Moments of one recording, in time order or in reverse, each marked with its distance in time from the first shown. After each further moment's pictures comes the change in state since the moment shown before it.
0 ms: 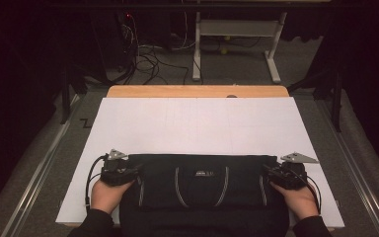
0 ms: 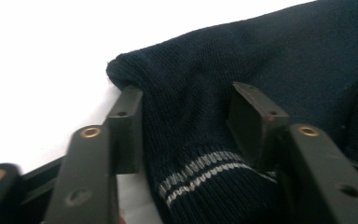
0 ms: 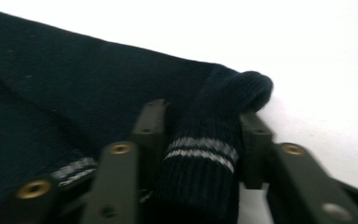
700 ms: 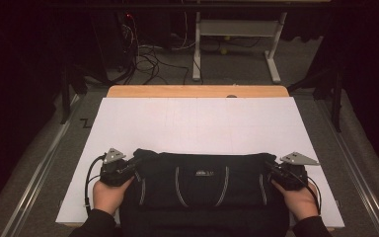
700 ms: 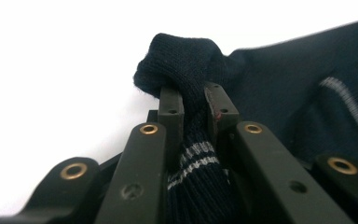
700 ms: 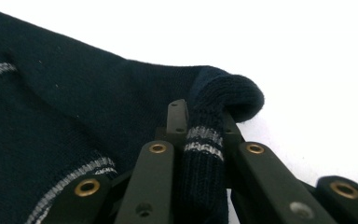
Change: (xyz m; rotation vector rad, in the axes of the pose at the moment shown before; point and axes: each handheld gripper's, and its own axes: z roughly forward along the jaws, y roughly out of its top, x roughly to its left) left arm -0.011 0.005 -0.016 -0.152 -0.045 0.042; right arm 0.008 0.005 -0.010 -0.065 -0.020 -0.083
